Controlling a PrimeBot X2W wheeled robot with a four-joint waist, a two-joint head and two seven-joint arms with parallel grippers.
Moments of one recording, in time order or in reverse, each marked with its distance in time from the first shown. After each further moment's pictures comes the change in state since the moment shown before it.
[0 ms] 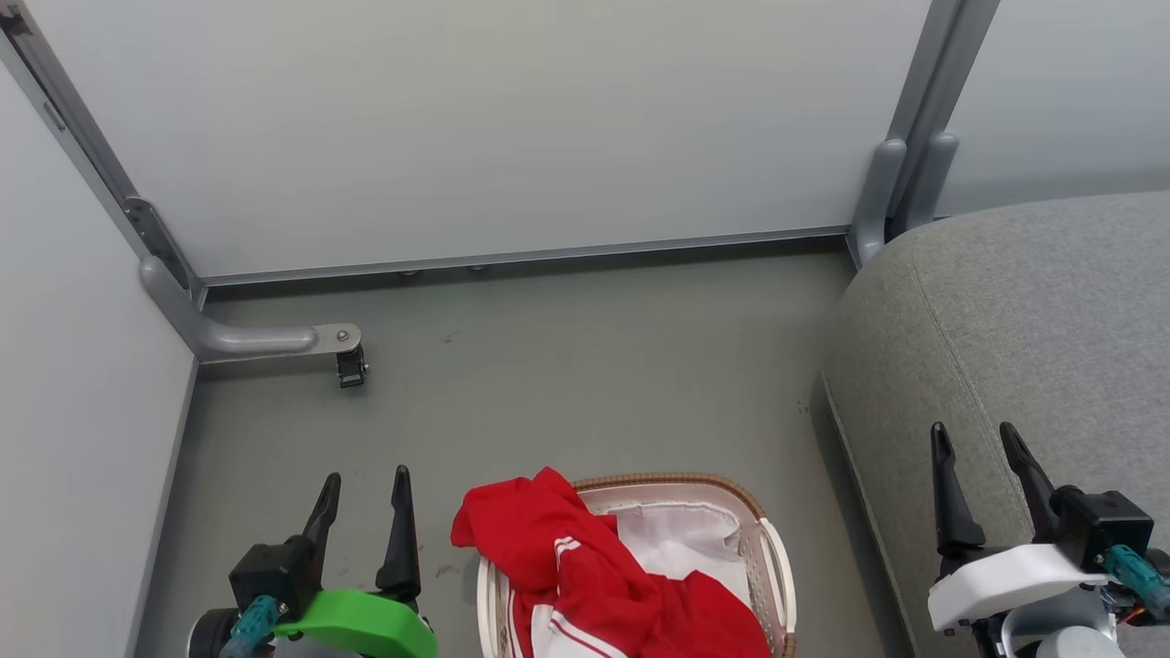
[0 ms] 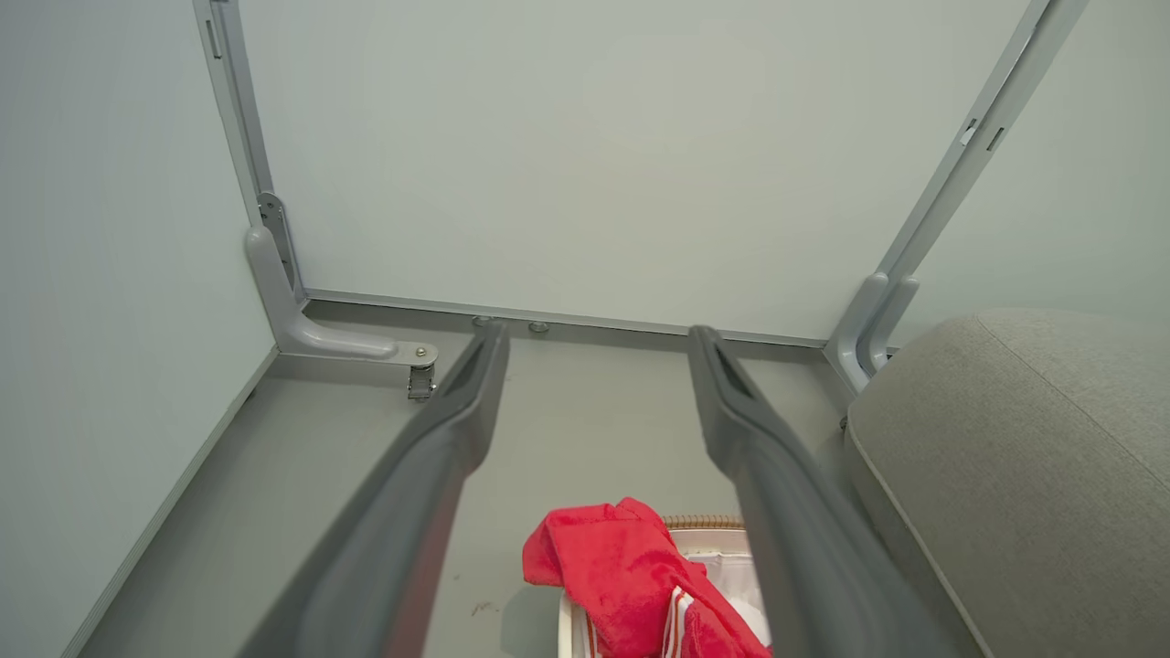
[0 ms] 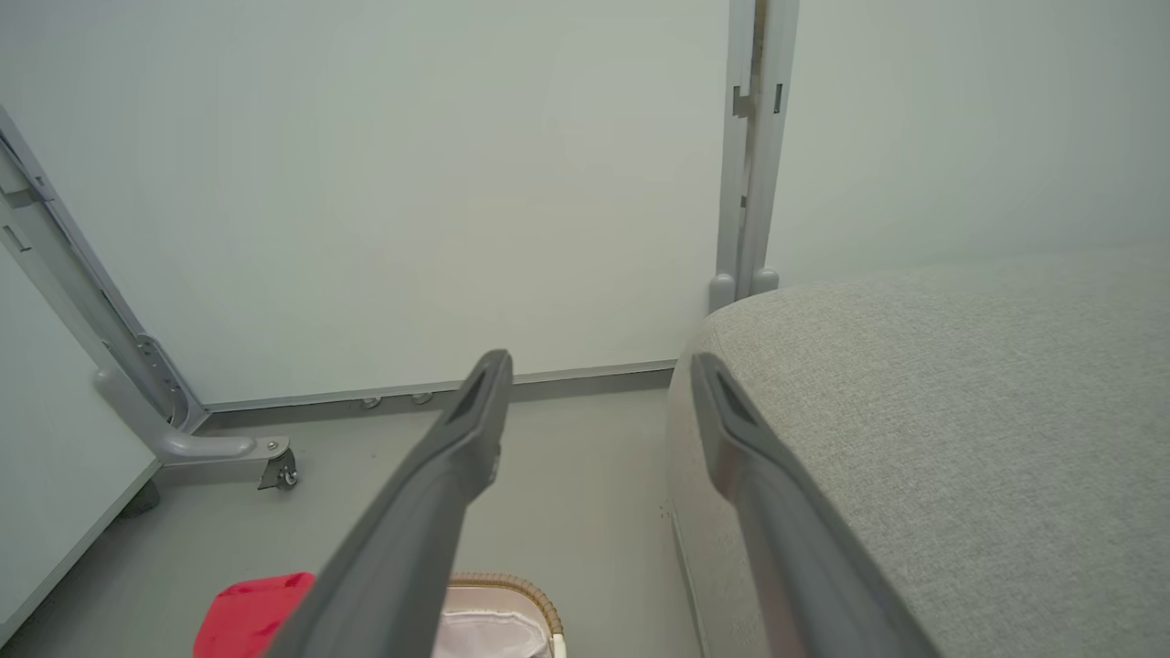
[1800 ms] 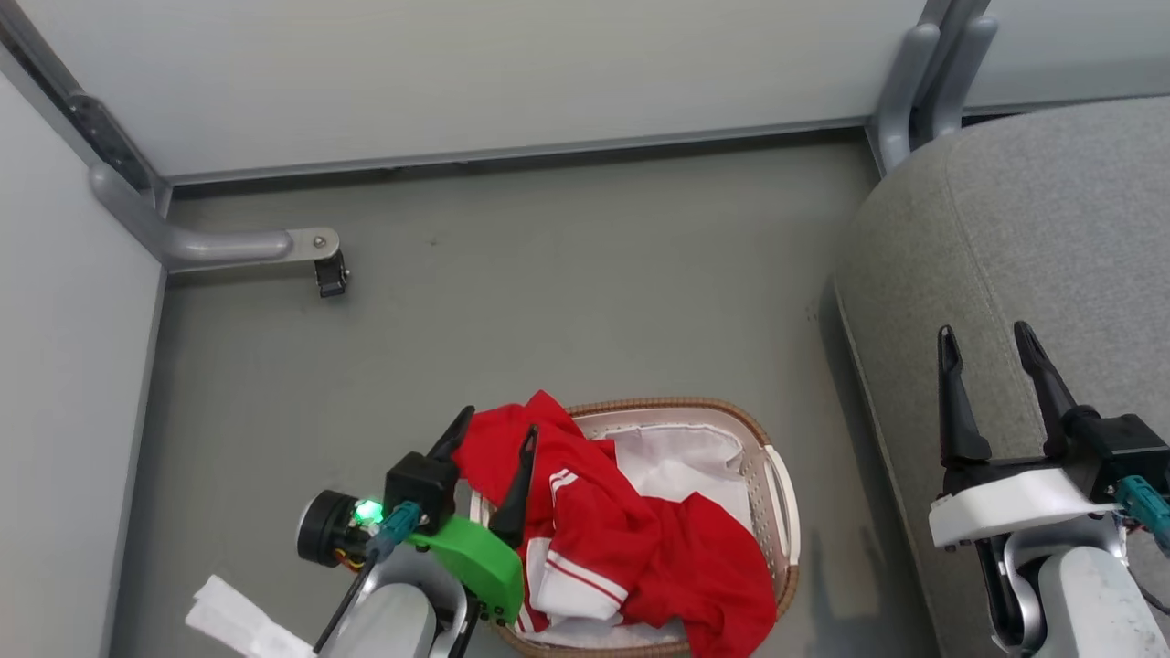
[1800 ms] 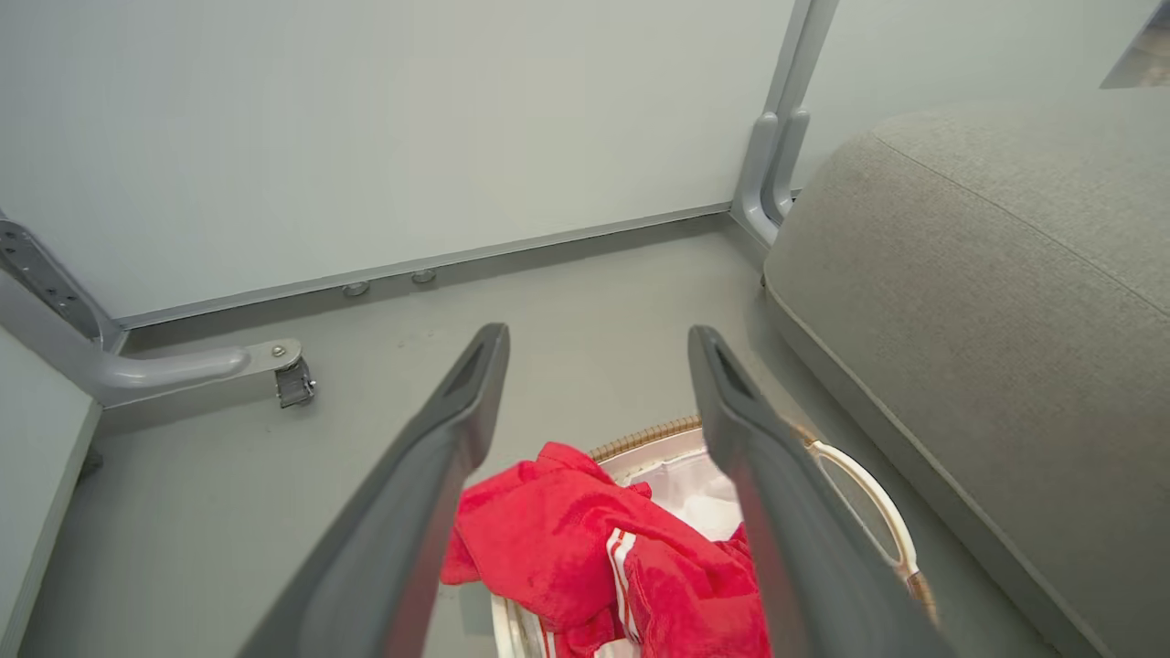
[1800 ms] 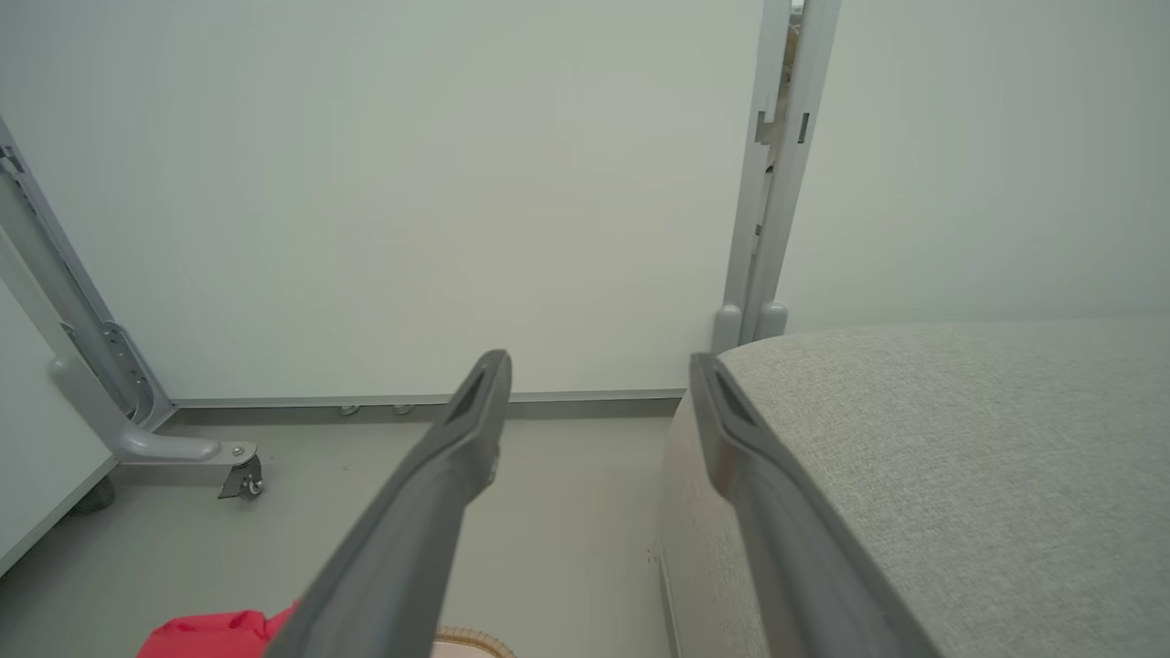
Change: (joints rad) left arm -0.252 0.001 -0.253 0.236 0.087 -0.042 -0.016; right arm -0.111 -0.001 -0.010 -0.066 -0.081 0.000 -0.013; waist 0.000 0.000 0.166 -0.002
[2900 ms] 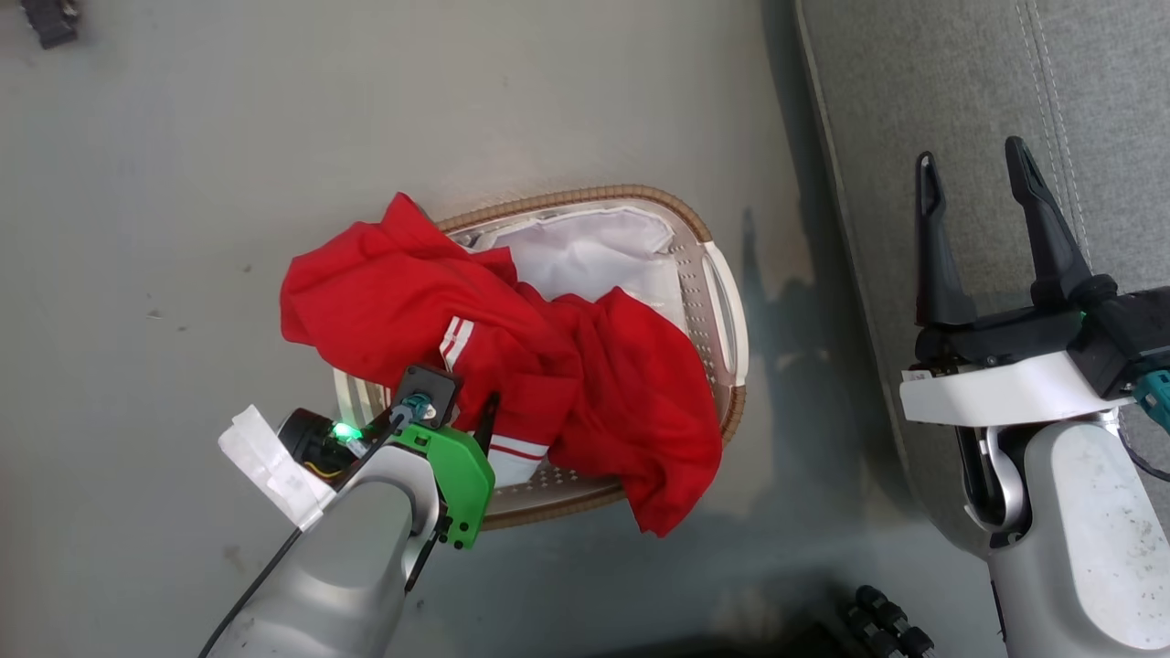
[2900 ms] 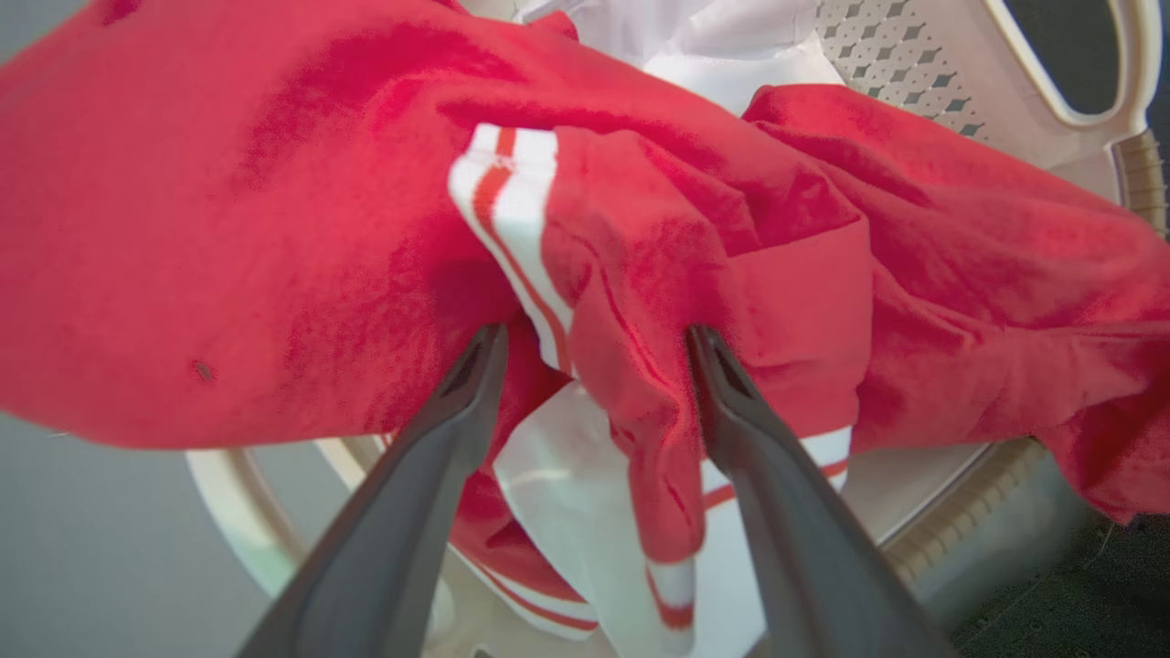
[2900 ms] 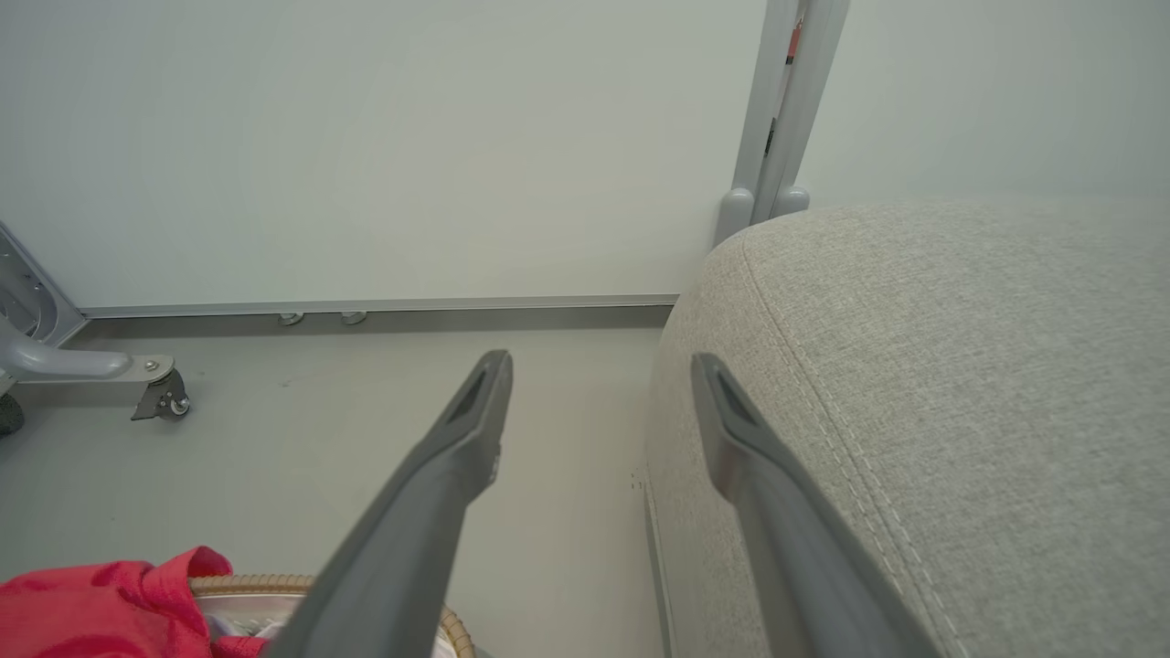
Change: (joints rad) left arm -0.426 -0.001 -0.365 0.603 -0.210 0.024 0.055; right arm -0.204 -0.001 0.093 -0.166 0.004 0.000 0.000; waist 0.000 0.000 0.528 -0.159
